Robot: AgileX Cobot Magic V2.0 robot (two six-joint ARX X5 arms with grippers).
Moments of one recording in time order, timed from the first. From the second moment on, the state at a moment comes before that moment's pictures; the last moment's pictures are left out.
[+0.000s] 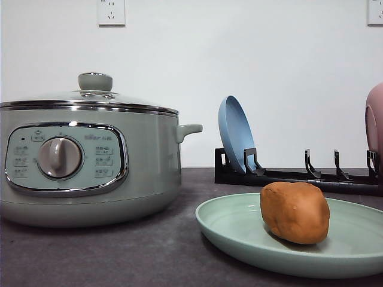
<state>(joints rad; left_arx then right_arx) 0.05 0.01 0.04 -0.18 0.21 0.17 -0.03 0.01 0.02 -0.16 -0.21 0.03</state>
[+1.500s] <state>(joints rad) 0.05 0.01 0.04 -0.18 0.21 0.17 -0.03 0.01 0.02 -0.16 -0.21 0.03</state>
